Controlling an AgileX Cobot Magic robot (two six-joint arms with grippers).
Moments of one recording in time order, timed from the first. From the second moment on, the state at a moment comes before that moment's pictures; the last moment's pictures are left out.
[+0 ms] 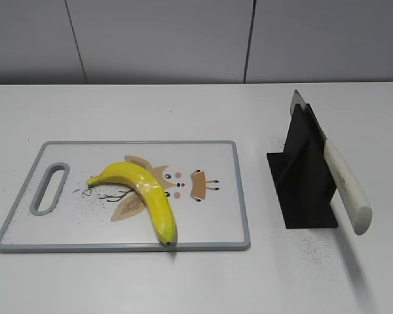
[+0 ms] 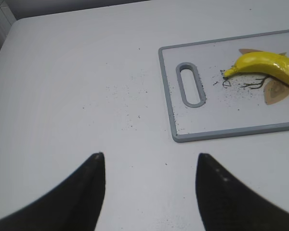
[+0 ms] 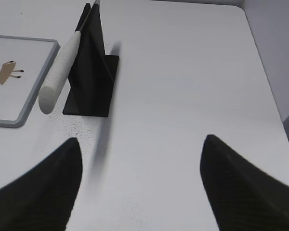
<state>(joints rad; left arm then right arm) -0.07 0.01 -0.48 -0.06 1.10 0.21 0.10 -0.01 -0.50 -0.01 1.05 0.01</state>
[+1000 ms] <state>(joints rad) -0.07 0.01 -0.48 -0.06 1.10 0.21 0.10 -0.01 -0.50 -0.01 1.05 0.00</state>
